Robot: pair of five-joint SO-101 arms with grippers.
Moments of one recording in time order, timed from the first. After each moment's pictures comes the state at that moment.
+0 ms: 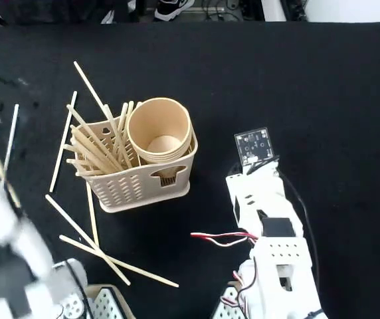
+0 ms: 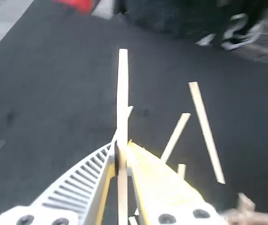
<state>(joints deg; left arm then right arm) -27.2 -23.1 -28.5 94.8 -2.8 -0.9 -60.8 86.4 25.1 16.0</state>
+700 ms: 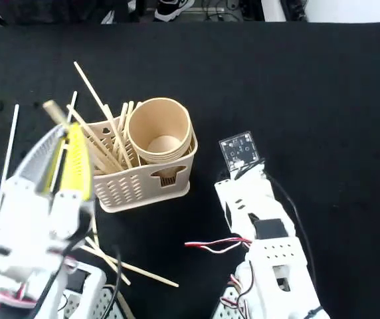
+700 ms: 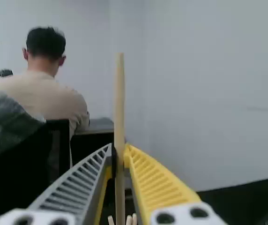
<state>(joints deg) 10.4 -100.4 56.8 38.4 -2.6 -6.6 -60.8 87.9 25.1 16.0</state>
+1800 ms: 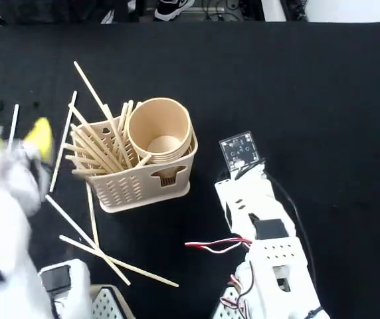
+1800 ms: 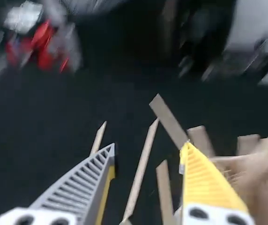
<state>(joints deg) -25.7 -50.7 10.7 82.7 -9.8 -6.5 -60.8 87.9 25.1 16.0</state>
